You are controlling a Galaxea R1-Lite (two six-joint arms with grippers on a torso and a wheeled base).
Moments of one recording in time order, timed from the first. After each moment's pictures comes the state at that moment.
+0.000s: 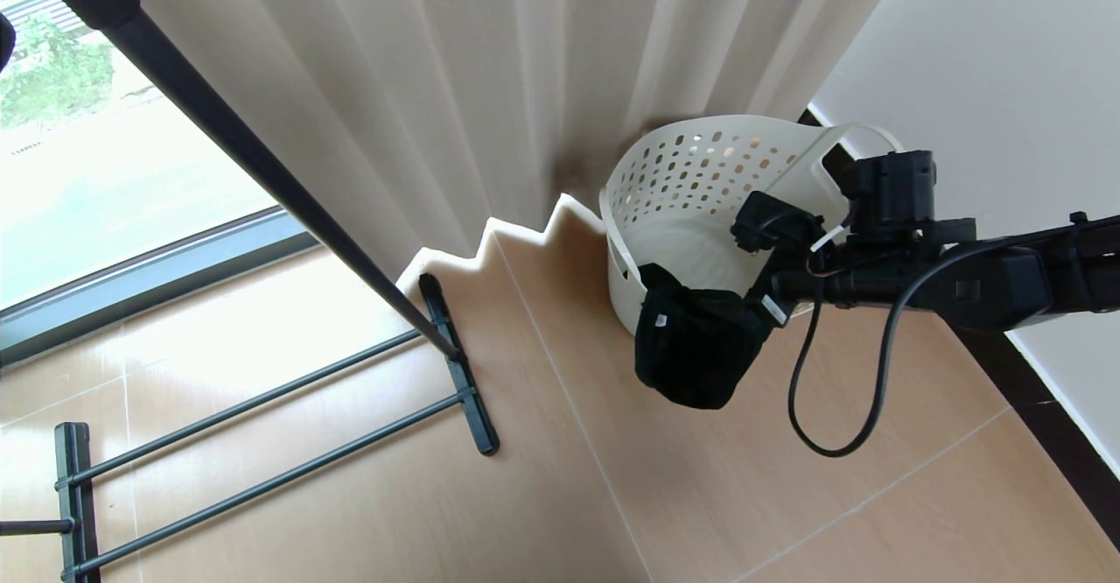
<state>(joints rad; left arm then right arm) 0.00 0.00 0.00 -0.09 -0.13 0.03 0.24 1.96 -1.28 -0.19 0.22 -0.70</state>
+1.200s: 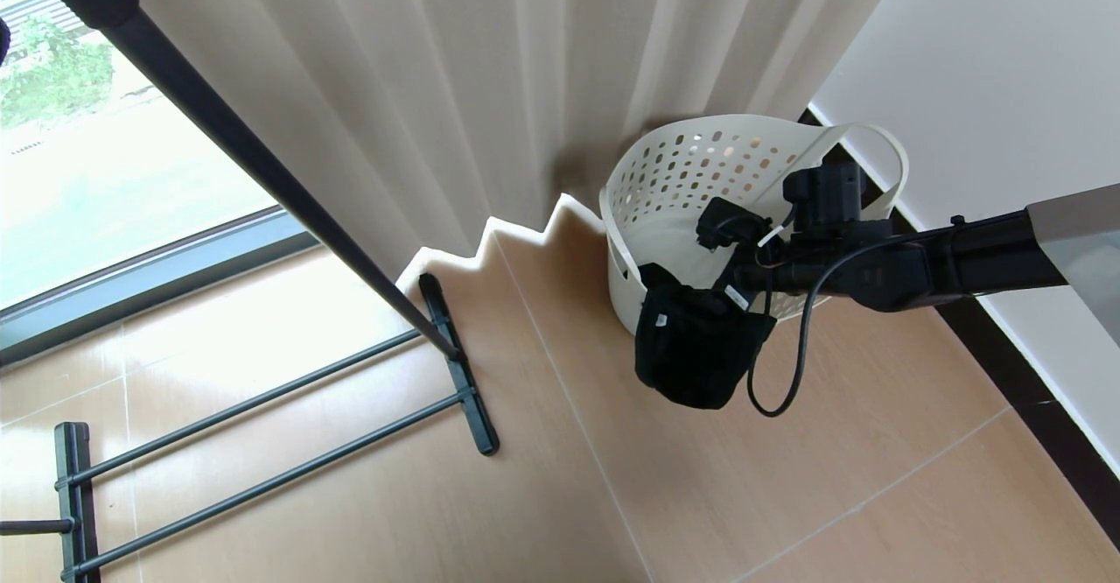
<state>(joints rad) 0.00 0.00 0.00 -0.09 -0.13 0.02 0.23 2.18 -1.53 -0.16 0.18 -0.73</state>
